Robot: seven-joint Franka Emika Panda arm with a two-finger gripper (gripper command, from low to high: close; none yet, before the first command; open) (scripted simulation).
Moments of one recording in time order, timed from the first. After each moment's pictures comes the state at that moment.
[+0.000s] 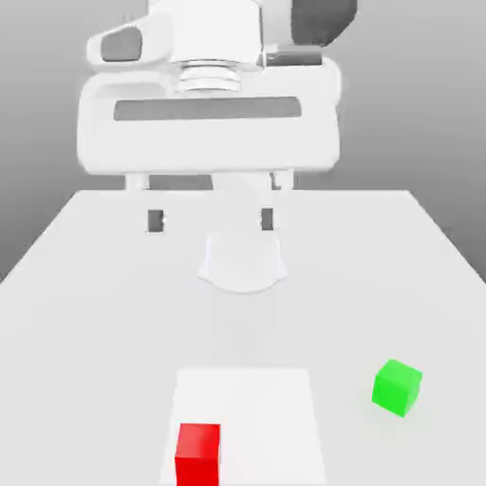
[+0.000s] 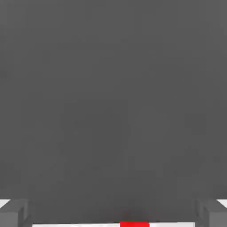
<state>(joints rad) 0.01 -0.16 -0.07 -2.40 0.04 2.54 0.71</state>
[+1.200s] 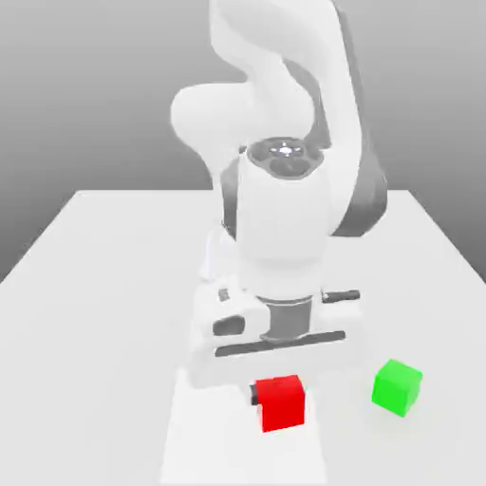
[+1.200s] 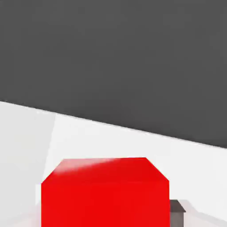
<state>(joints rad) 0.13 0.11 0.06 -2.55 -0.02 2.66 0.65</state>
